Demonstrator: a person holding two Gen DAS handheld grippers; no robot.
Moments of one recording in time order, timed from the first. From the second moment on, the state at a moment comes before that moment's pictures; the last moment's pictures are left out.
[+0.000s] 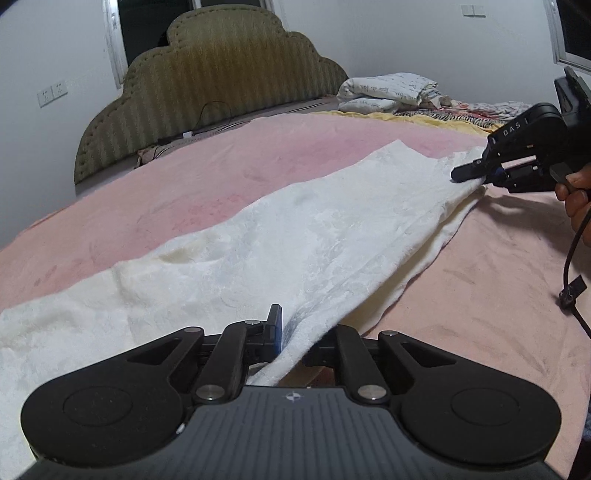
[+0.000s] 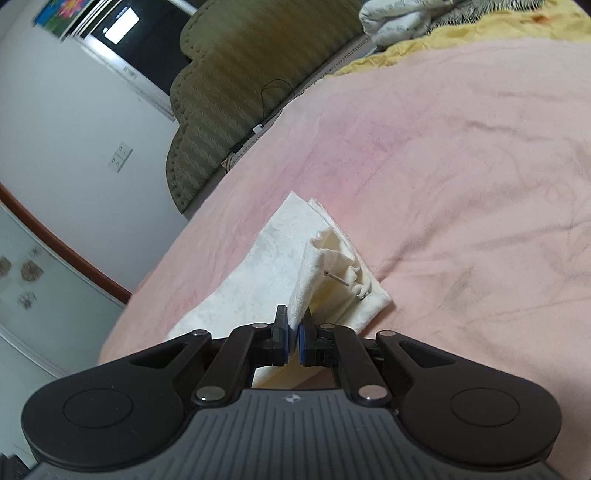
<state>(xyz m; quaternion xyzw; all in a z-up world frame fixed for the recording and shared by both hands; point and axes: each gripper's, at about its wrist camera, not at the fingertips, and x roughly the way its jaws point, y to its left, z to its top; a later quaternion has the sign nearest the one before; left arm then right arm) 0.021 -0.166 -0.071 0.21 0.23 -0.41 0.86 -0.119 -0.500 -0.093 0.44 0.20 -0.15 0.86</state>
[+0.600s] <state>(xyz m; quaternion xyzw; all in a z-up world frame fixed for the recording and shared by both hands) 0.046 -0.083 -0.021 0.09 0.24 -0.34 0.90 -0.028 -0.363 -0.021 0.10 0.27 -0.04 0.96</state>
